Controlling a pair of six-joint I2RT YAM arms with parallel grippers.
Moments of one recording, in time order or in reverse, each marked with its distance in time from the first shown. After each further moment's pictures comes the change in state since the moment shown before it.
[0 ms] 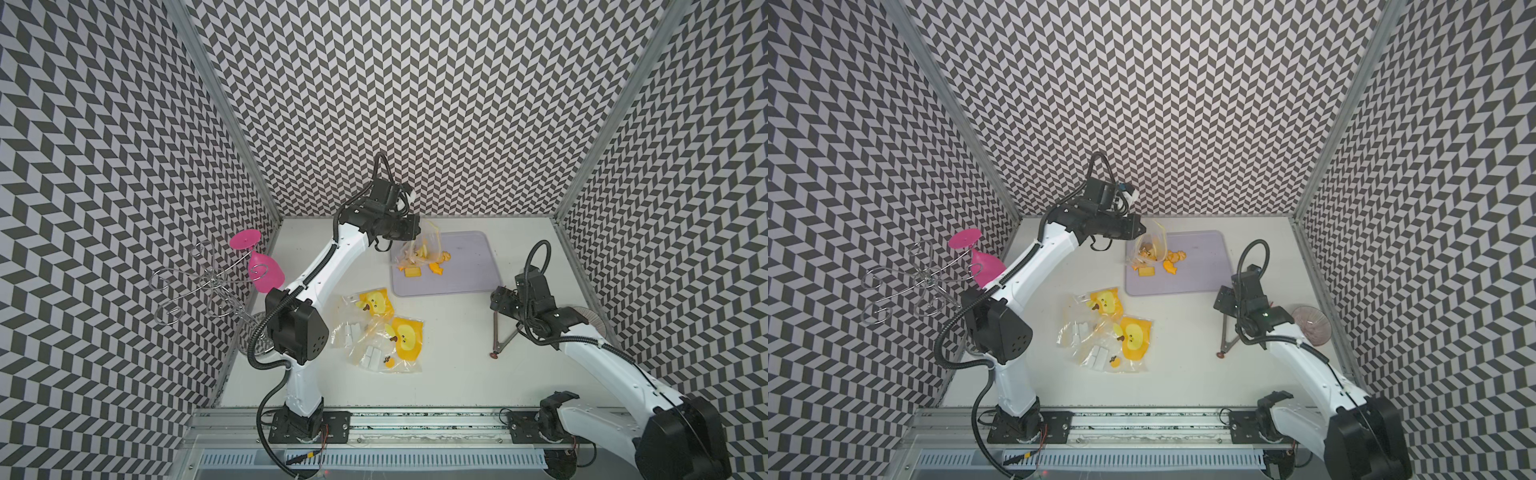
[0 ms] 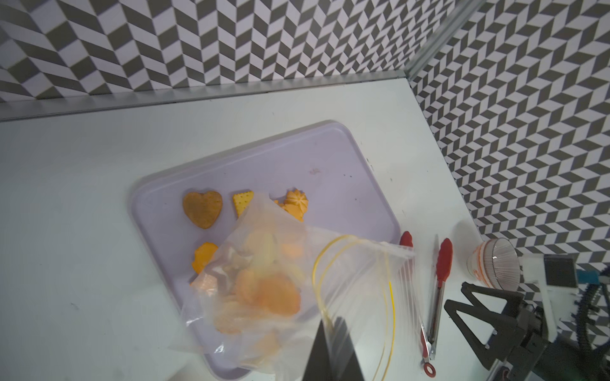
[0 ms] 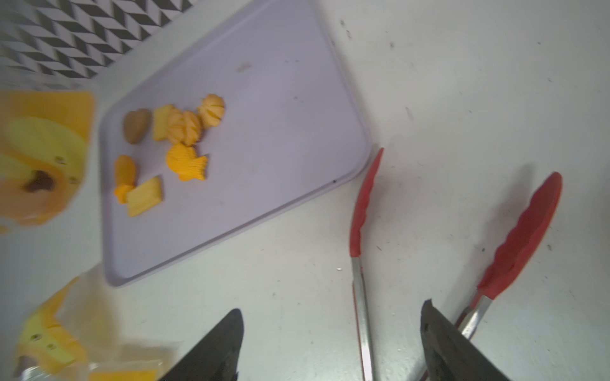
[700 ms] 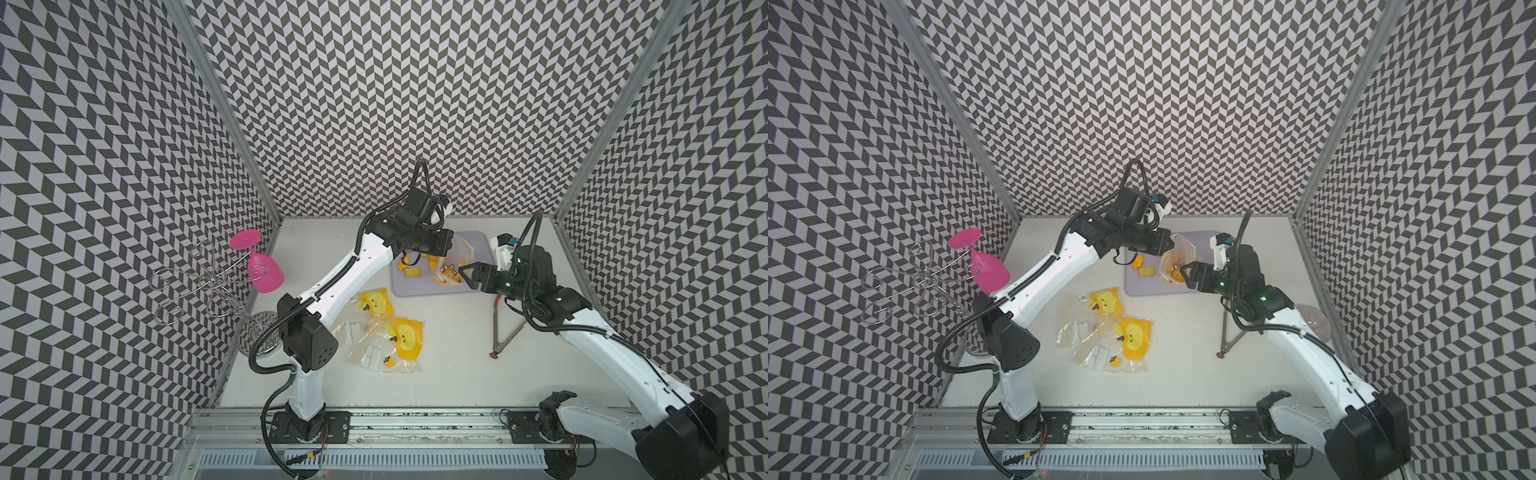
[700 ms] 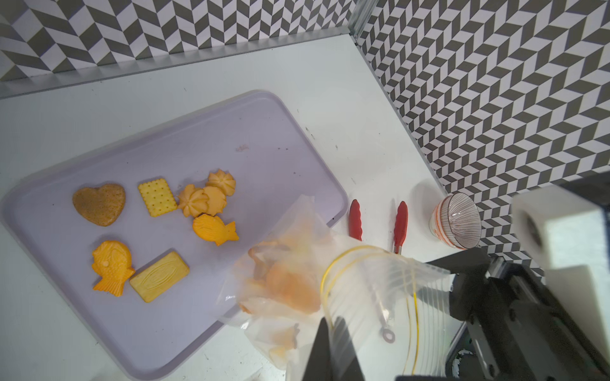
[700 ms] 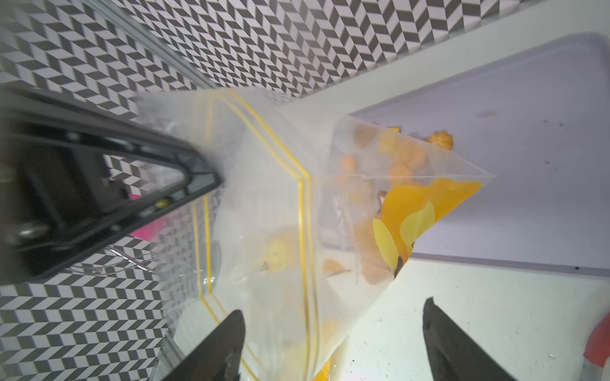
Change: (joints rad) left arm -0.197 0.008 0.068 -0.065 -0.064 -0.032; right arm 0.094 0.115 0.254 0.068 -0.364 -0.056
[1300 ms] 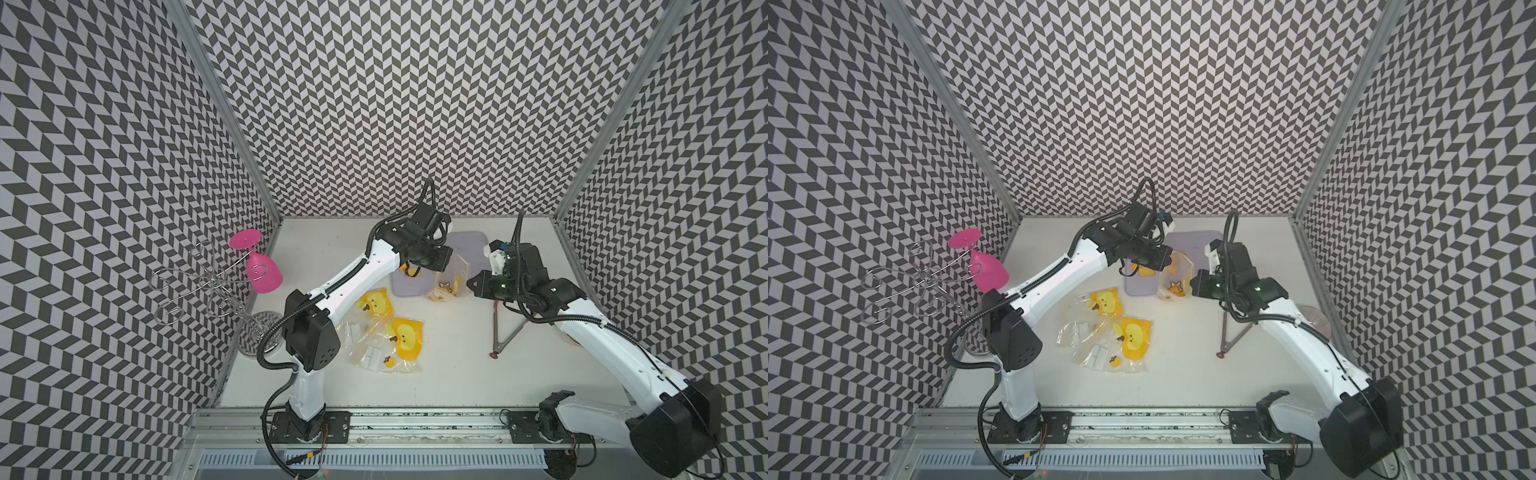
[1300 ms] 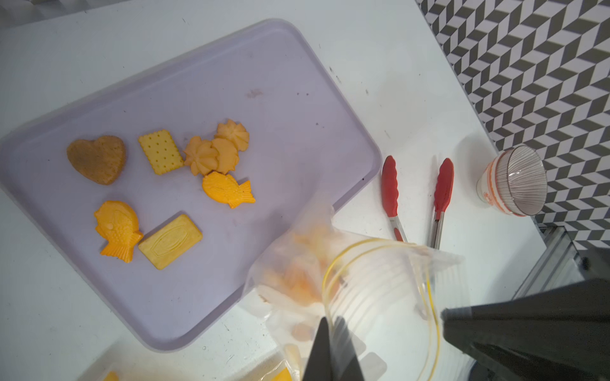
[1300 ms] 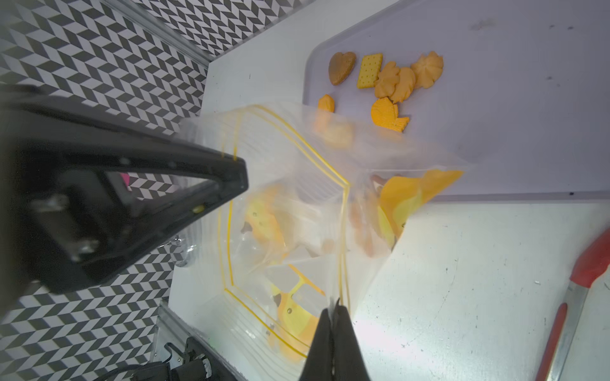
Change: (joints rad) left arm -0.032 0.002 -0.138 -0.012 -0.061 0.076; right arm 0.024 0.025 0.082 -0.235 -0.034 0.024
